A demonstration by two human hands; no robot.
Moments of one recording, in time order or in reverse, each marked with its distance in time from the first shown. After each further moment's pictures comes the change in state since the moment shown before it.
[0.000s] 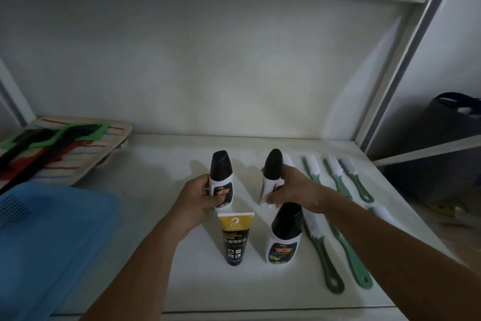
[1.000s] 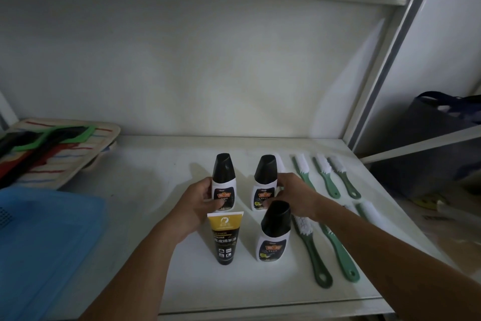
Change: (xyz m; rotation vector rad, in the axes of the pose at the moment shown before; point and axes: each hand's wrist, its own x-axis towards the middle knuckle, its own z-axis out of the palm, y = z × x) left_hand -0.011 0.014 0.021 -0.020 -0.156 -0.003; right_hand -0.014 0.017 0.001 -0.172 0.130 0.026
